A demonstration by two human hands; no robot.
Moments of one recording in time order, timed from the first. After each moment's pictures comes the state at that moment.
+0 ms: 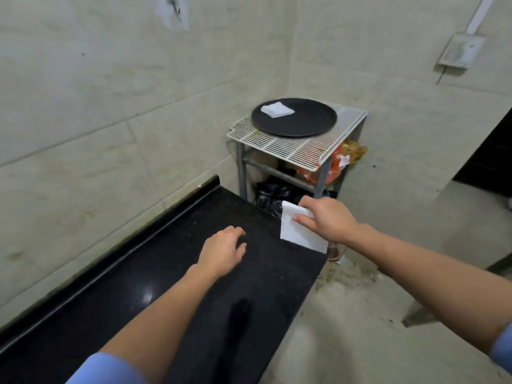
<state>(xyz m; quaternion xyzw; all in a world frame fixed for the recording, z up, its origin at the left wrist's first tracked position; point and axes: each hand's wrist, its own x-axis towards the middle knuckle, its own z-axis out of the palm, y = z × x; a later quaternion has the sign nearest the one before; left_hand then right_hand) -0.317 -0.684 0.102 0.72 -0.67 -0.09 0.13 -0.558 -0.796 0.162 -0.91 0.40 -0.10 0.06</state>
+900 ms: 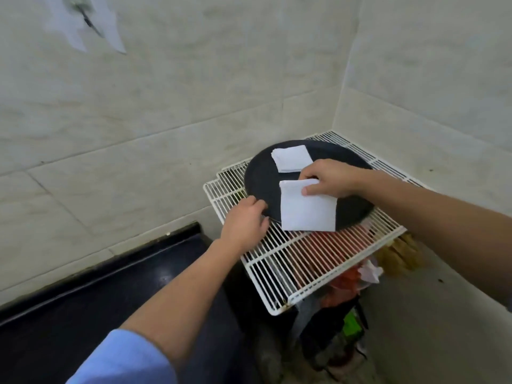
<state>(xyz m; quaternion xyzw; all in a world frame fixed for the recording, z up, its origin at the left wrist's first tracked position) -0.367 -1.096 0.148 0.81 -0.55 0.00 0.19 -0.494 -1.287 0.234 -0.97 0.19 0.06 0.15</state>
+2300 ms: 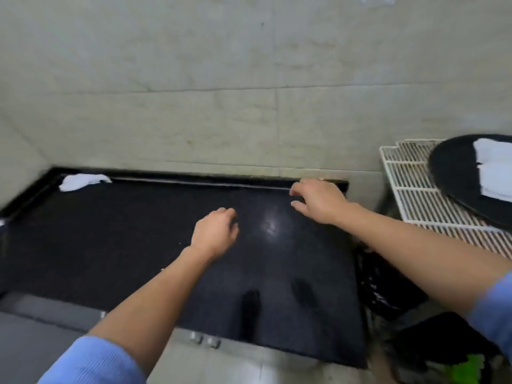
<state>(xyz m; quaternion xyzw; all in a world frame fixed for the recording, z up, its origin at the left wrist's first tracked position) -0.391 -0.667 0.127 0.98 -0.17 0.03 0.10 -0.383 -0.934 0.155 -0.99 -0.14 -0.05 0.08</state>
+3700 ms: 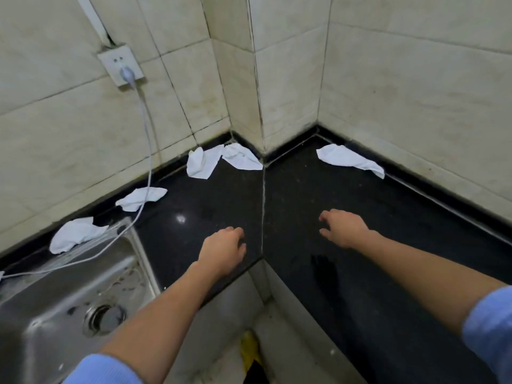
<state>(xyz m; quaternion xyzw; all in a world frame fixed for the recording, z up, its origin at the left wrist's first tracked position) -0.323 0.107 0.078 0.98 0.19 -0.06 0.08 -0.112 -0.116 0.033 -0.92 -0.36 0.16 0.02</state>
